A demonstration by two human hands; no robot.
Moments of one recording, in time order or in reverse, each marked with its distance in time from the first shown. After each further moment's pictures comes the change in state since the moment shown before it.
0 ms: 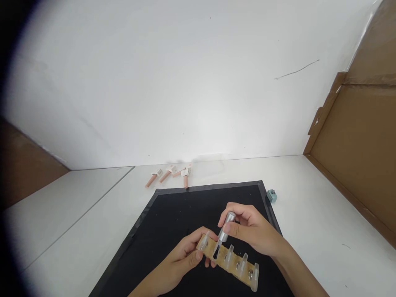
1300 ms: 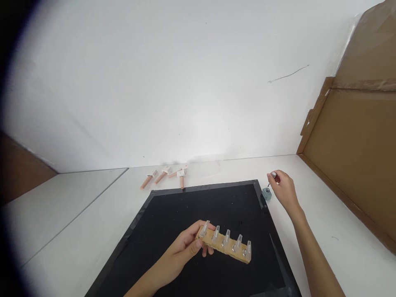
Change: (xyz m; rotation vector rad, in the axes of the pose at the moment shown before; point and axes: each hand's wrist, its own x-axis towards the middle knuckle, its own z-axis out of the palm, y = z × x) left_hand 0.000 -0.003 0.004 0.066 0.111 -0.001; right_hand -0.009 0.032 -0.110 -0.949 0.946 -0.025
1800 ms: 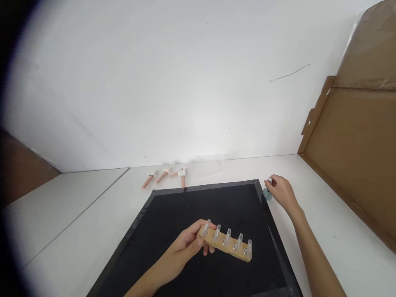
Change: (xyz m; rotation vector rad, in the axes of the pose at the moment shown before) left_hand 0.000 0.004 0.002 0.011 -0.002 -0.018; right_hand -0.001 0.012 0.007 -0.191 -0.208 -0.032
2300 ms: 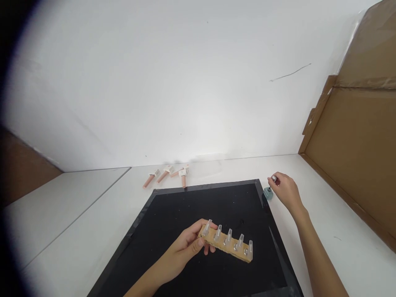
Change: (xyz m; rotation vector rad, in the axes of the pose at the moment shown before) left_hand 0.001 0.000 -0.001 0.000 -0.001 0.001; right_hand 0.002 0.003 -0.008 -0.051 0.064 -0.025
